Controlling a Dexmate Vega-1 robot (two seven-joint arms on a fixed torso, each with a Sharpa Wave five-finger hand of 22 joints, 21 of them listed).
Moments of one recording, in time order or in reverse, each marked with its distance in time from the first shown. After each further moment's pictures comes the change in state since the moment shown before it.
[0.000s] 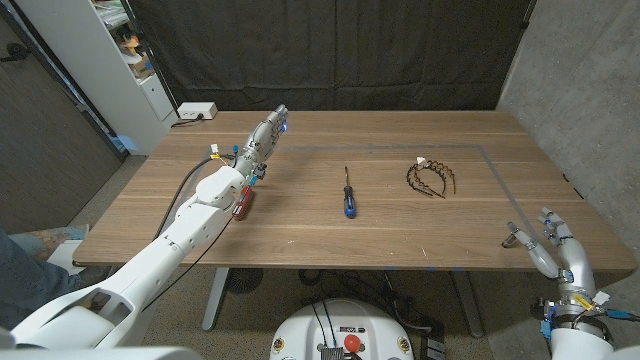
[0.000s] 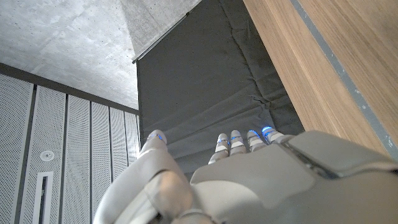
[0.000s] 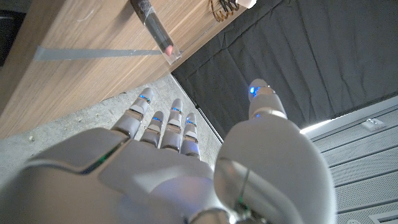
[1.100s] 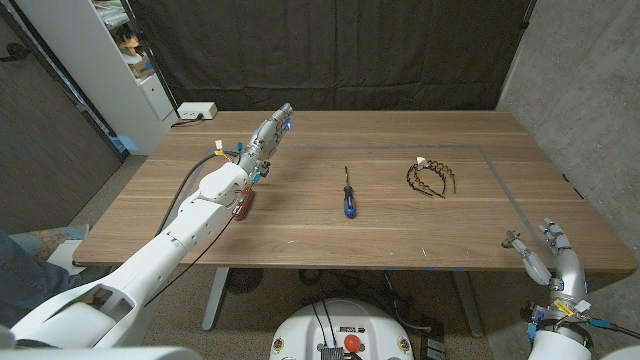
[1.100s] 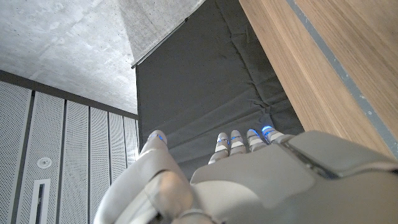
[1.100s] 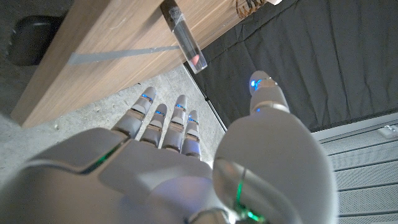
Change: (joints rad) left arm -0.016 0.005 0.017 -0.028 0.025 0.034 0.017; left_hand 0.000 0.000 0.000 0.000 0.000 -0.004 -0.004 0.000 0.000 0.000 0.000 0.000 0.000 0.000 0.000 0.000 0.000 0.002 0.009 0.000 0.000; right arm 0.092 -0.027 -0.089 0.167 -0.010 0.029 -0.190; right_hand 0.053 -0.018 -0.028 0.006 0.051 0.046 -0.011 0.000 0.000 0.080 -0.047 0.008 -0.005 0.105 -0.080 0.023 -0.005 0.067 -0.045 0.012 0.000
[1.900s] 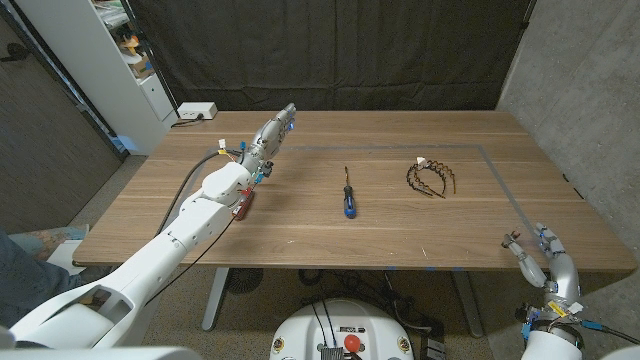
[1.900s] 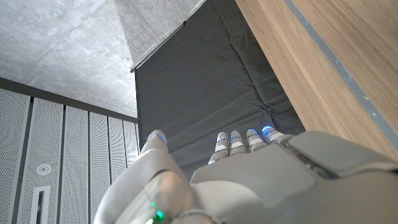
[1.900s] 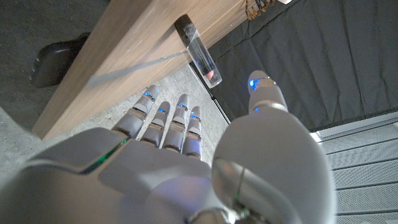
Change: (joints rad) left arm 0.008 0.007 0.010 -0.044 0.021 0.032 0.033; left_hand 0.000 0.000 0.000 -0.009 0.000 0.000 0.000 0.000 0.000 -0.005 -0.005 0.000 0.000 0.000 0.000 0.000 0.000 0.000 0.000 0.000 0.000; right arm 0.043 -0.047 -0.047 0.087 0.049 0.029 -0.050; right_hand 0.017 0.007 -0.026 0.012 0.022 0.101 -0.017 0.024 -0.001 0.036 -0.026 0.000 0.000 0.059 -0.012 0.013 0.000 0.042 -0.023 0.008 0.000
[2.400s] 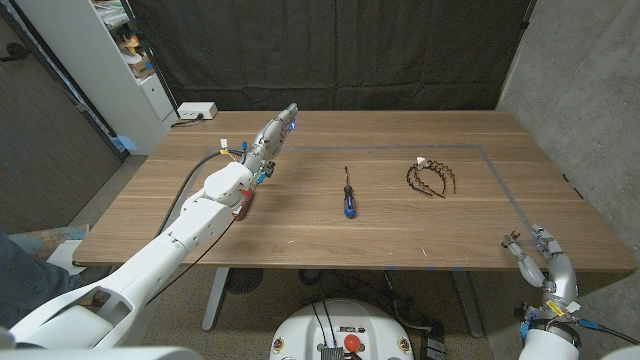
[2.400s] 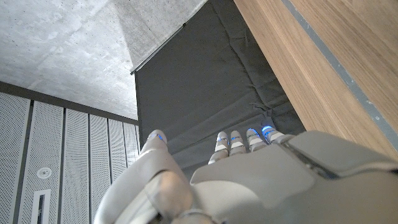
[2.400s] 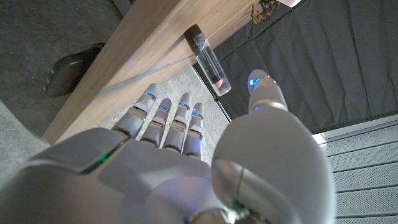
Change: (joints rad) left arm 0.008 0.002 0.003 -0.025 0.011 0.012 0.019; left_hand 0.000 0.000 0.000 0.000 0.000 0.000 0.000 0.000 0.000 0.000 0.000 -0.005 0.000 0.000 0.000 0.000 0.000 0.000 0.000 0.000 0.000; right arm 0.035 -0.027 -0.023 0.050 0.029 0.016 -0.014; right_hand 0.005 0.005 -0.009 0.009 0.008 0.050 -0.018 0.011 0.000 0.036 -0.025 0.000 0.000 0.048 -0.002 0.011 0.003 0.024 -0.008 0.000 0.000
